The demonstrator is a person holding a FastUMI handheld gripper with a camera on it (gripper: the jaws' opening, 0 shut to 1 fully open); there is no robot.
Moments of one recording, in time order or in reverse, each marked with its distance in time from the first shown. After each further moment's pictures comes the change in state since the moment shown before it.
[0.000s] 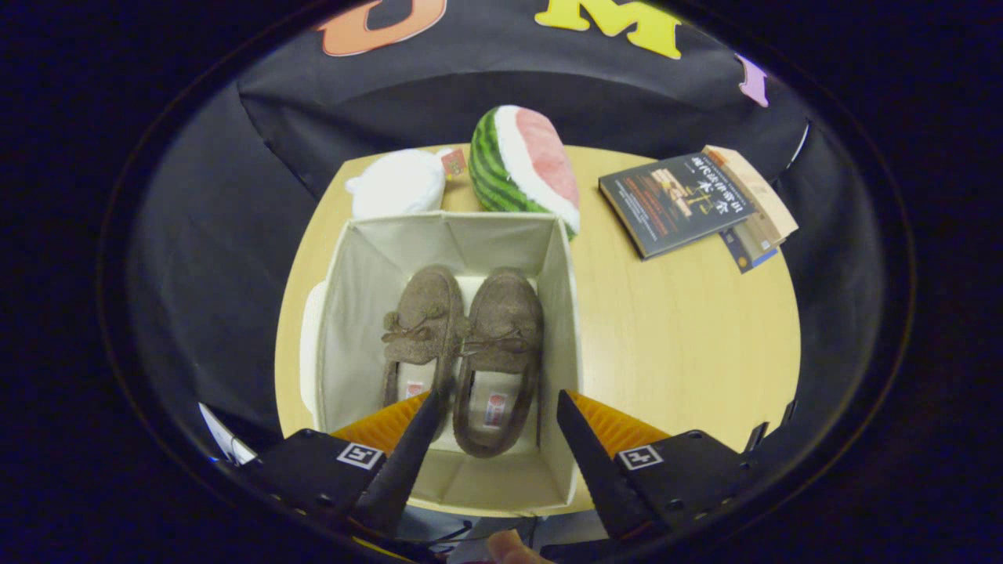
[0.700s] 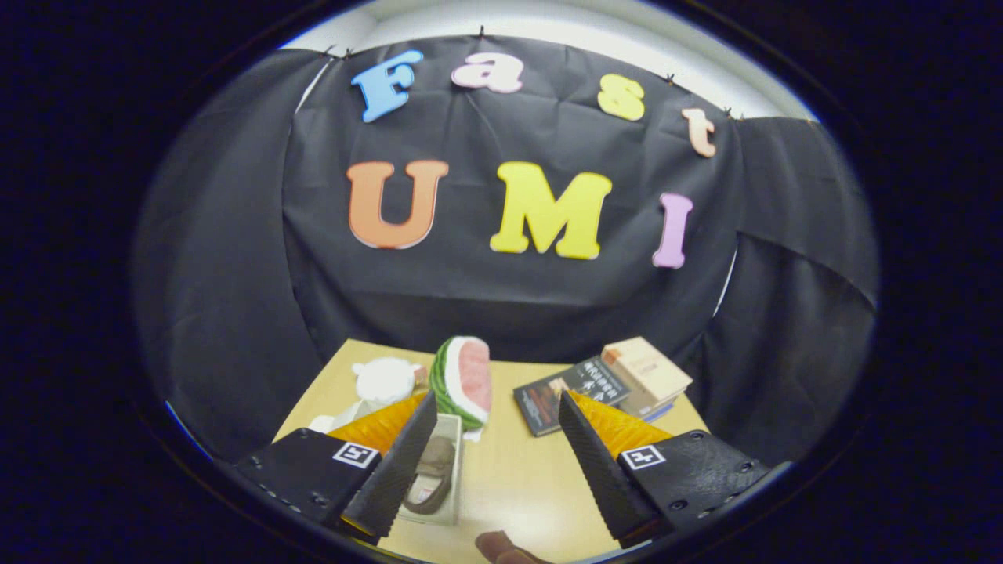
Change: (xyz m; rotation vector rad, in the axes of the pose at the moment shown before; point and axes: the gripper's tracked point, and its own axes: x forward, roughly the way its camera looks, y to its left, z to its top) arm -0.254 -0.106 0.079 -0.035 -0.842 -0.094
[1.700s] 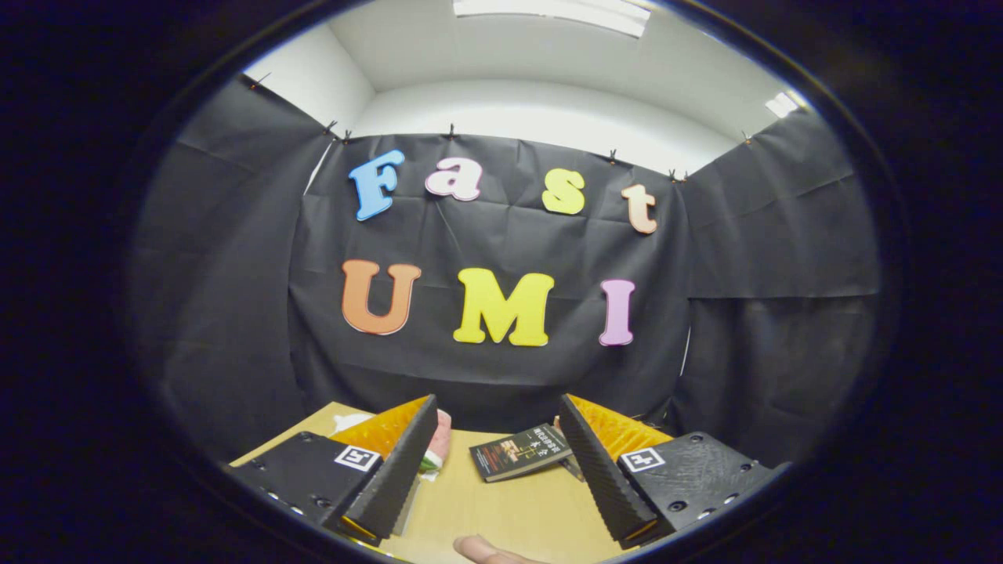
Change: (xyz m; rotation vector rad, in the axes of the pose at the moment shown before) arm -0.107 -0.115 -0.022 0.053 -0.349 -0.004
